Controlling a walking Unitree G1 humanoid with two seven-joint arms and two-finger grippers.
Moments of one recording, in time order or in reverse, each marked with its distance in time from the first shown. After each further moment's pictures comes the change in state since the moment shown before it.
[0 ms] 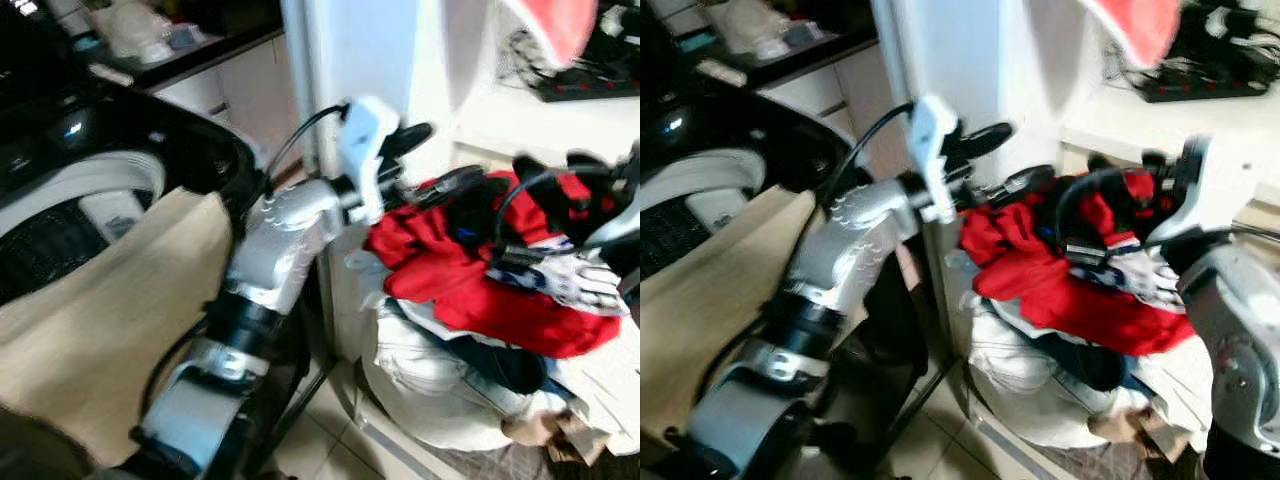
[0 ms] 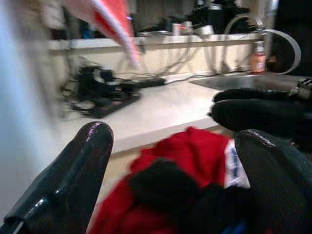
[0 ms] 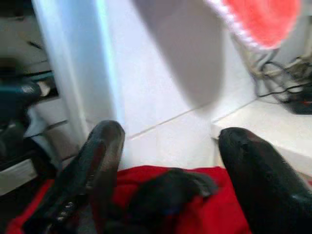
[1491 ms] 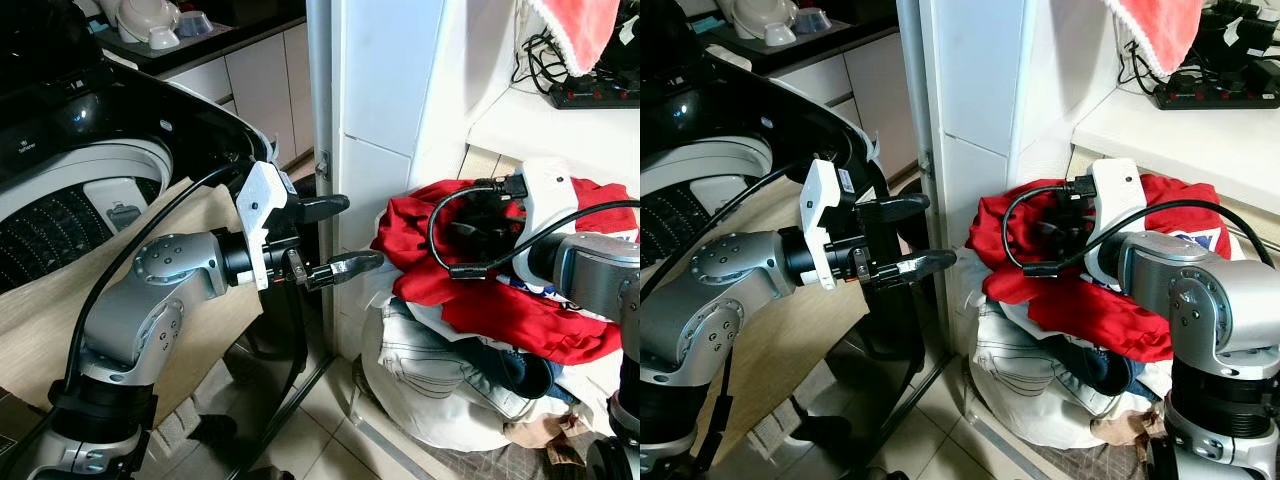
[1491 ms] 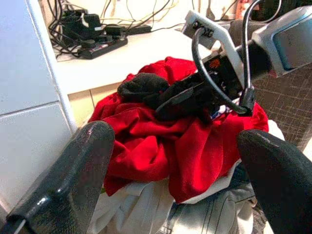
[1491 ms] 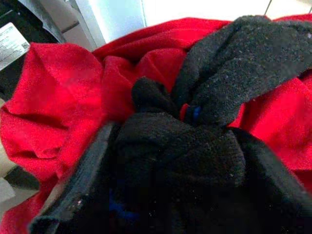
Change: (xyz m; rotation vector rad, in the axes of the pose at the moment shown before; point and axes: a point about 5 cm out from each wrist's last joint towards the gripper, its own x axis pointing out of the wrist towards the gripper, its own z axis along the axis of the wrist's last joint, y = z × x) left arm -0.106 -0.018 0.001 -0.040 0.234 -0.086; right arm 0.027 0.024 -0.039 0.042 0.626 0.012
